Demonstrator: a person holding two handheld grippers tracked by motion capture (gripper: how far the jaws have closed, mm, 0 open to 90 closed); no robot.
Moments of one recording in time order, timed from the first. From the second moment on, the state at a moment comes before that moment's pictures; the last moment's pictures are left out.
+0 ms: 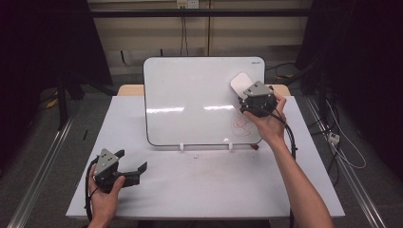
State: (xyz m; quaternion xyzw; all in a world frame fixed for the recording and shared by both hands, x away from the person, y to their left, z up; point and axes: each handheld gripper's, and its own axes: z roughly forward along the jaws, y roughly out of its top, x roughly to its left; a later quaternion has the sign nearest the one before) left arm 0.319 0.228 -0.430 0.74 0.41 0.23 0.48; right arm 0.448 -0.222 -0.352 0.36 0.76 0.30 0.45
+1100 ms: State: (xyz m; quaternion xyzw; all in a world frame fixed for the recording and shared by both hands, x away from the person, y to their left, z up) left arm 0.320 0.228 -0.432 0.75 0.41 0.23 0.47; right arm 0.443 -0.207 -0.360 0.35 0.77 0.30 0.44
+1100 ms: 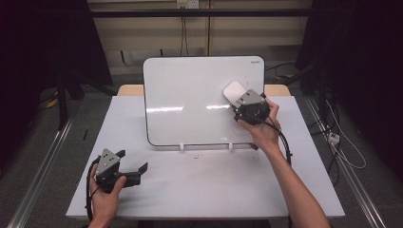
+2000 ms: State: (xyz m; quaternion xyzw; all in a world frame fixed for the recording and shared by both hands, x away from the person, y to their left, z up) left arm 0.320 0.227 -0.432 0.75 0.40 0.23 0.47; right arm 0.453 -0.193 -0.350 0.33 0.78 0.30 0.45
